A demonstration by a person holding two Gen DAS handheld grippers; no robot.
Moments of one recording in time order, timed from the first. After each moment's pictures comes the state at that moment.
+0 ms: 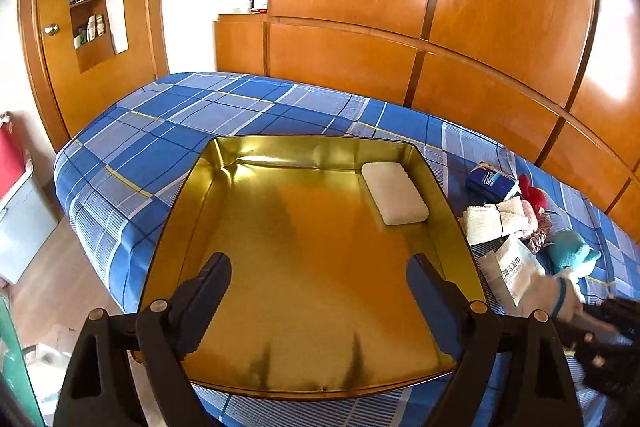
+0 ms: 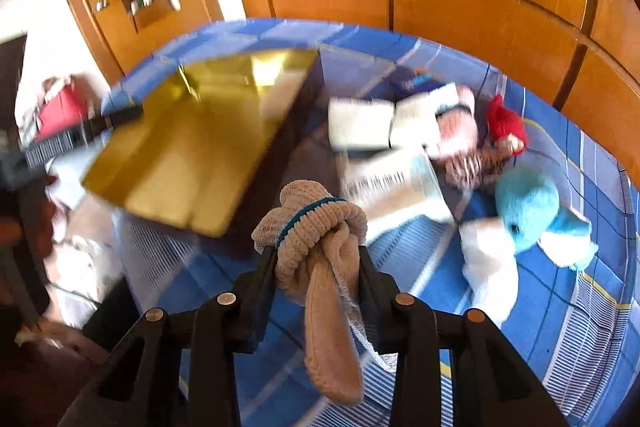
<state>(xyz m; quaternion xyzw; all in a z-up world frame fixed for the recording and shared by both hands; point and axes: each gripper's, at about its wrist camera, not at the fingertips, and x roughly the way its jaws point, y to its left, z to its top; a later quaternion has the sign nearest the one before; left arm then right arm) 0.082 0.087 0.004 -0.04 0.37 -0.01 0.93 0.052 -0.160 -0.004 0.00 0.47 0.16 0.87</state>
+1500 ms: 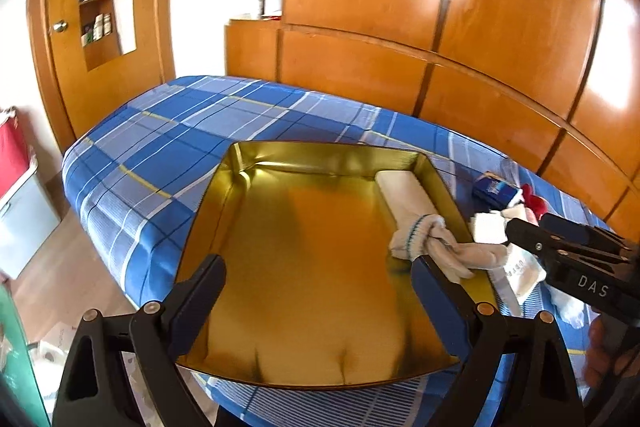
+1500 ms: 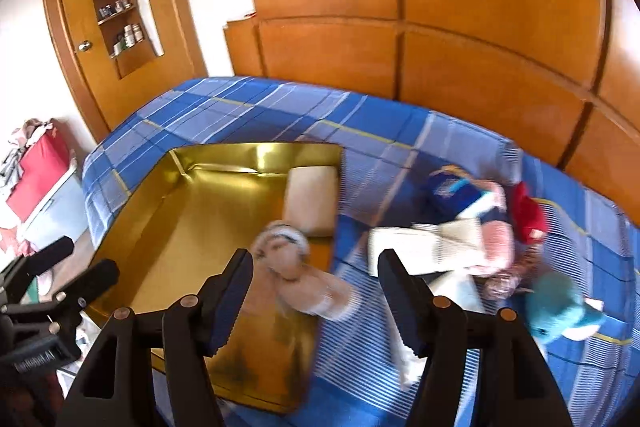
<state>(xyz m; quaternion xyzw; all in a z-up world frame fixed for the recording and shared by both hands) 0.071 0.107 0.014 -0.05 0.36 -0.01 0.93 0.116 -0.095 0.026 0.00 0.40 0.10 0.91</state>
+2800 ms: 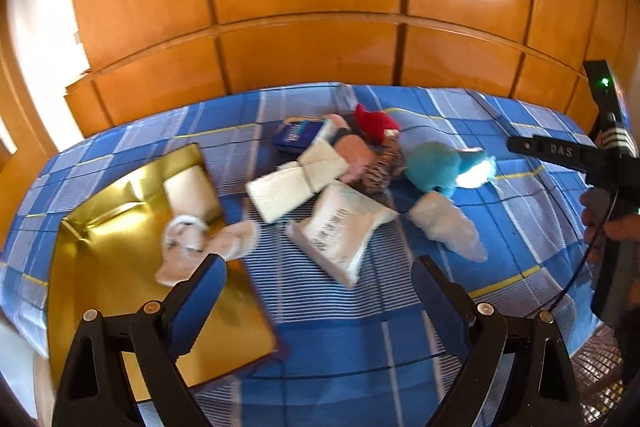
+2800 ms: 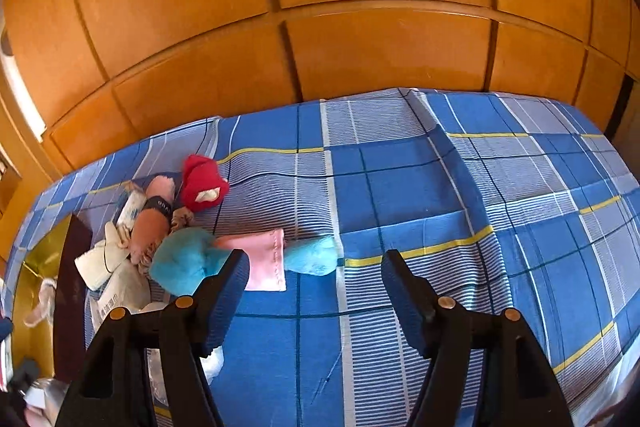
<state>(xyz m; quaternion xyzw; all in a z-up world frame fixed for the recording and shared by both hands) 0.061 -0.094 0.010 0.11 0.39 -0.22 0.89 0.041 -0.381 -0.001 0.17 0.39 -0.17 0.89</state>
